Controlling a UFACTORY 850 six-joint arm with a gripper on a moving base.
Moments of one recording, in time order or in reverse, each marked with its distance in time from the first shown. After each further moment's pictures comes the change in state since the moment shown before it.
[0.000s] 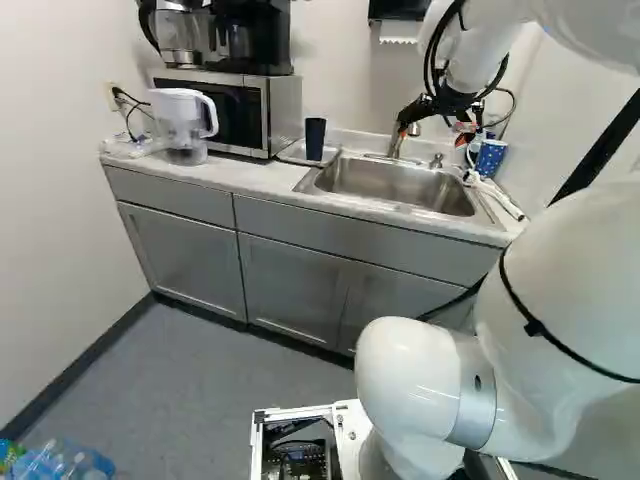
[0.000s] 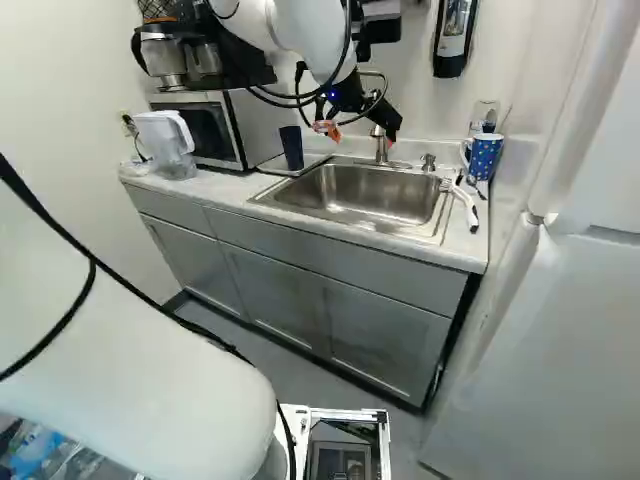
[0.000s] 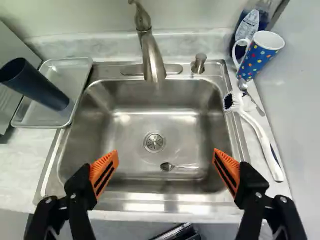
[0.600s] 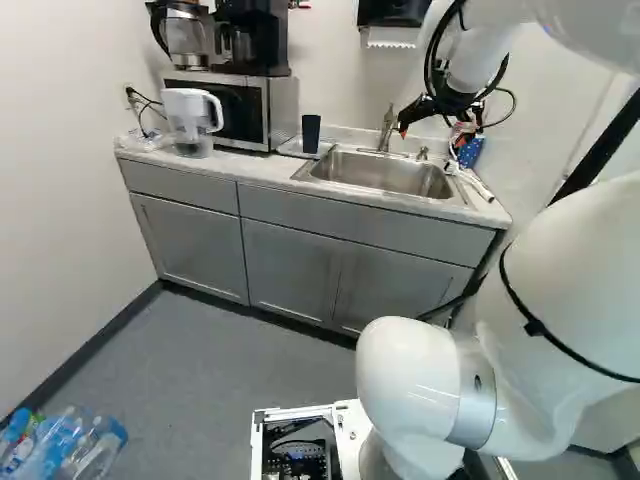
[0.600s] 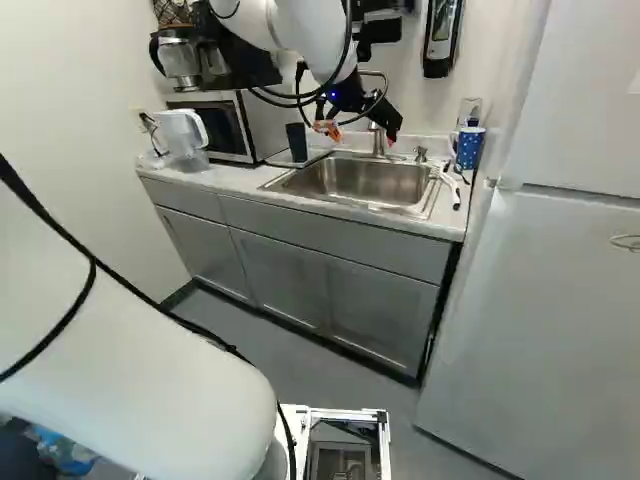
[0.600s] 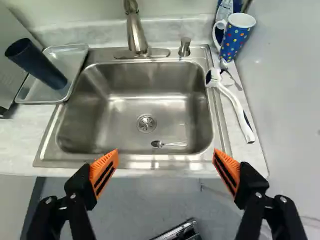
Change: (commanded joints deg) arm 0.0 0.0 0.0 0.0 0.0 0.0
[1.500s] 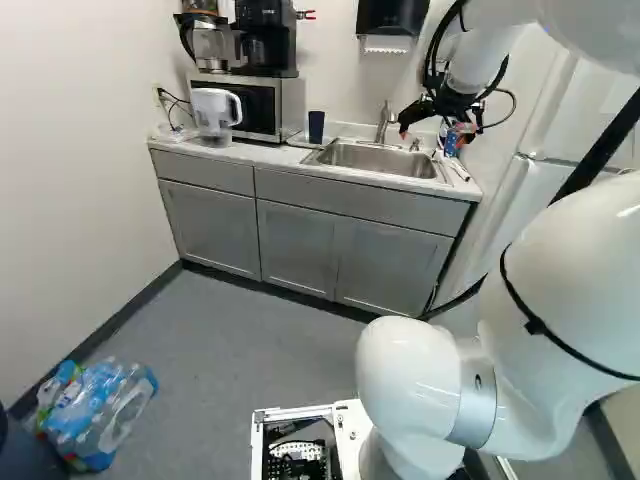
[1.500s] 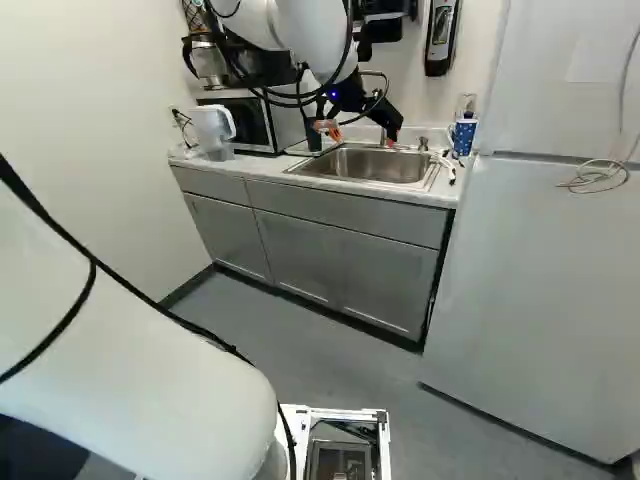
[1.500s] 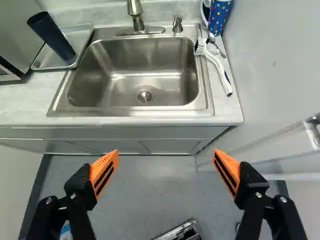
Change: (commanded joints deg) arm 0.0 0.0 0.0 0.0 0.0 0.0
